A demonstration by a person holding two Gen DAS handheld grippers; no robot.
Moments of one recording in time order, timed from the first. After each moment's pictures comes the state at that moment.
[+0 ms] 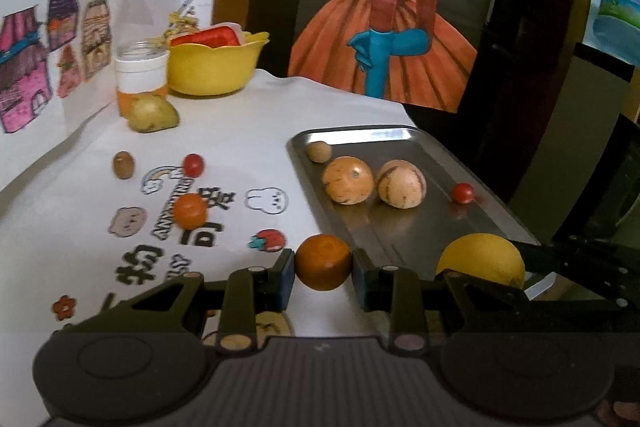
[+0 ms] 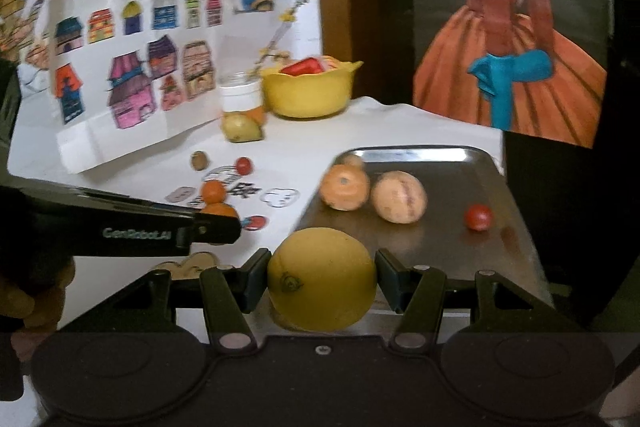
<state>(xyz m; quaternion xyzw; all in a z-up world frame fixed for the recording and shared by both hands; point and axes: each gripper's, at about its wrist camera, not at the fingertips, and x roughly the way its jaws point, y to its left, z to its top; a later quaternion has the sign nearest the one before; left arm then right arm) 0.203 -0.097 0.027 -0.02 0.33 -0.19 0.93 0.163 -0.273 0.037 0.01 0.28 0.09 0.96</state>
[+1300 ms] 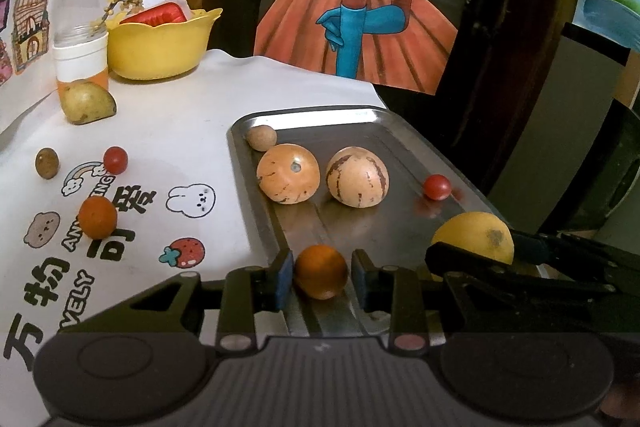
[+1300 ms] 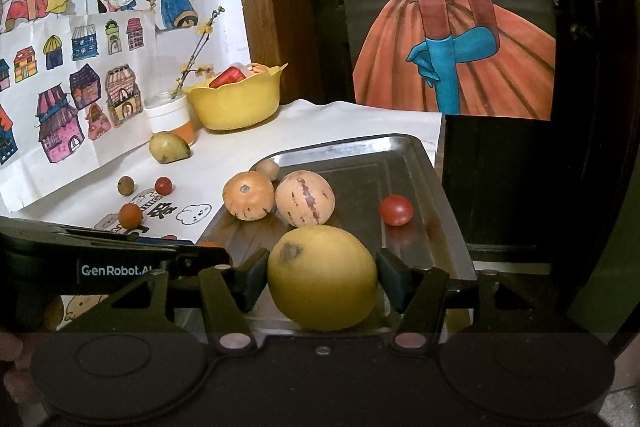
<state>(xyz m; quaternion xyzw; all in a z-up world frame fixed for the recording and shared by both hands) 0.233 -0.149 0.007 -0.02 0.35 -0.22 0.91 0.187 -0.323 0.017 0.05 0.27 0.04 0.96</state>
